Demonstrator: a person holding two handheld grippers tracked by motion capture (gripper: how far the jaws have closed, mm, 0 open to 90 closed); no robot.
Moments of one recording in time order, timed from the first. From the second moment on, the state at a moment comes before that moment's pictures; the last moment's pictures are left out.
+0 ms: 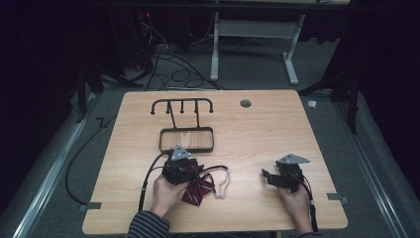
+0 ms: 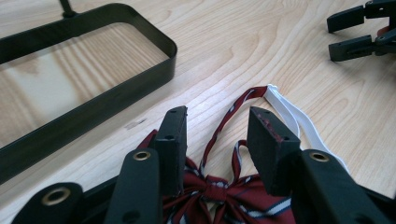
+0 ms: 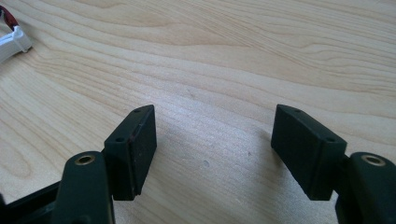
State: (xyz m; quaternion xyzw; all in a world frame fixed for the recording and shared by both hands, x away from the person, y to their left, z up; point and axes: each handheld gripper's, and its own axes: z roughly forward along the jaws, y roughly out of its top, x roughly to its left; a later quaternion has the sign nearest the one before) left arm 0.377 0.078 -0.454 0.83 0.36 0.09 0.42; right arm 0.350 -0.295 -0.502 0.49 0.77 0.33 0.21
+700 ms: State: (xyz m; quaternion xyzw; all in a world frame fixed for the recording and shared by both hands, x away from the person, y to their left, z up) left arm 0.399 0.035 -0.465 0.85 0.33 0.05 0.40; right arm 0.350 -0.295 -0.502 0.50 0.77 0.33 0.21
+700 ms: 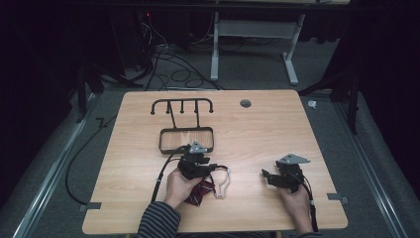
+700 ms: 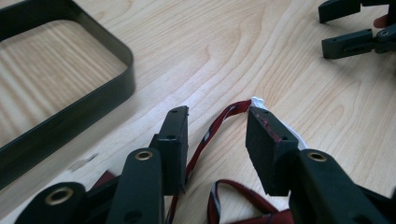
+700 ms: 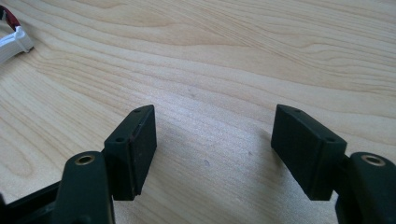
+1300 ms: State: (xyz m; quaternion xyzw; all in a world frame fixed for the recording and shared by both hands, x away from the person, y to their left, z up) left arm 0.411 0.020 -0.485 0.87 0.34 0.05 0.36; right arm 0.350 -0.295 -0.502 0.49 0.78 0.33 0.21
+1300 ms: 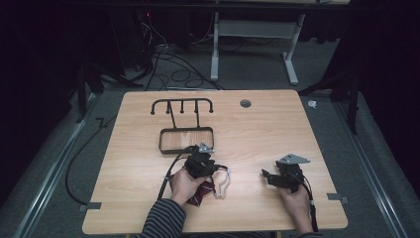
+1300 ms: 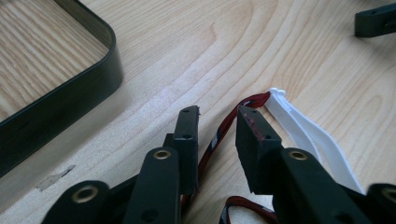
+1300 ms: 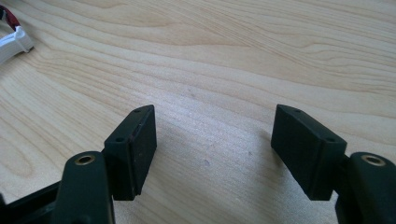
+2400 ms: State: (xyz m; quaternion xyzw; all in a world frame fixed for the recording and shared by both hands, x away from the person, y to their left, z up) left arm 0.403 0.025 -0.474 0.86 0.33 0.09 0.37; right arm 0.350 -0.296 -0.502 0.49 0.77 0.33 0.21
